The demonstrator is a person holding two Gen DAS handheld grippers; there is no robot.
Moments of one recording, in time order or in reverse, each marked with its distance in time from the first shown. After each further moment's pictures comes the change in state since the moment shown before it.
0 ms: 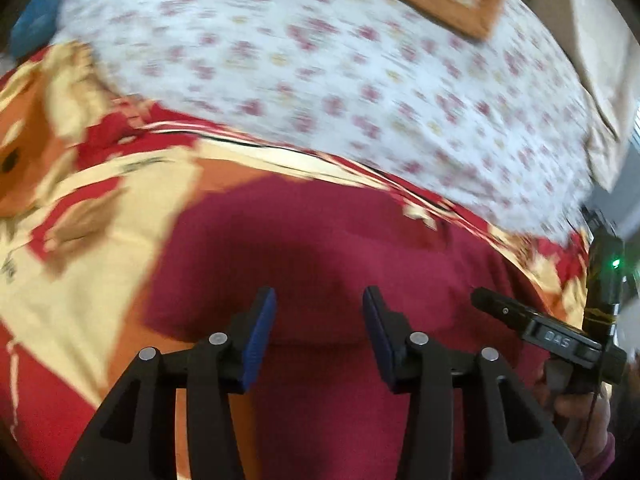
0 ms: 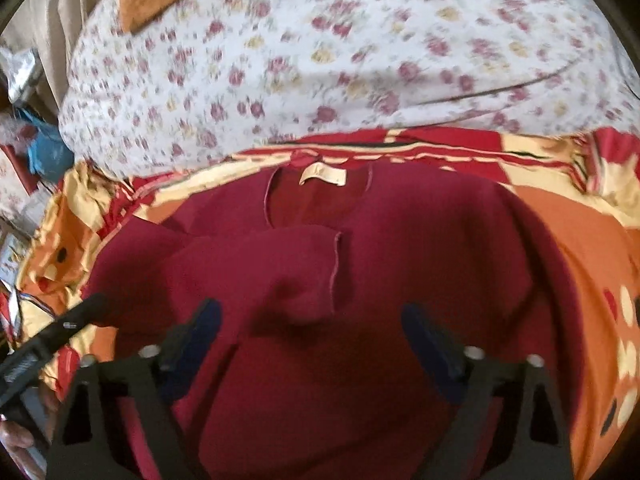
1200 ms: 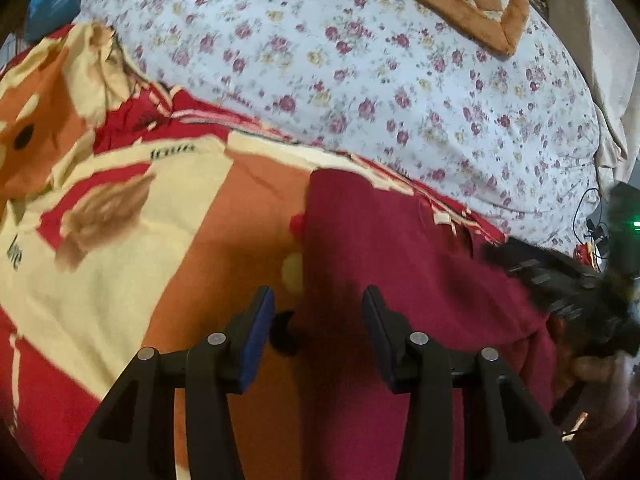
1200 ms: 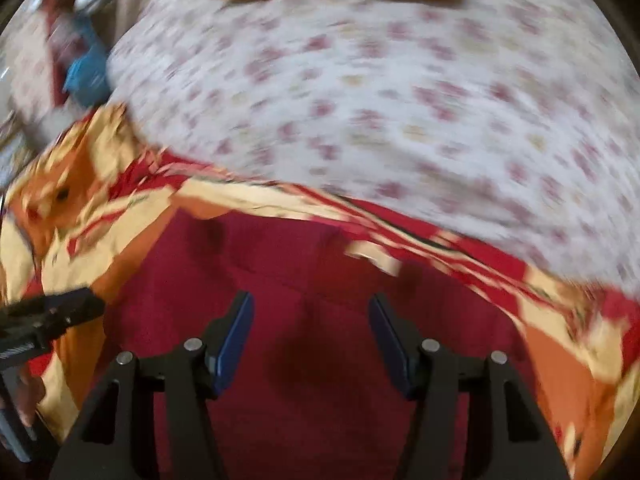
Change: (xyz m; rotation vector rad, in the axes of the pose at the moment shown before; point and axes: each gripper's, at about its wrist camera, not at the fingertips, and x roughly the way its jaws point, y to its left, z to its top) left arm 0.014 0.024 -0.009 -0.017 -0.006 -0.007; right arm 0.010 0.076 0.038 -0.410 -0.069 -0.027
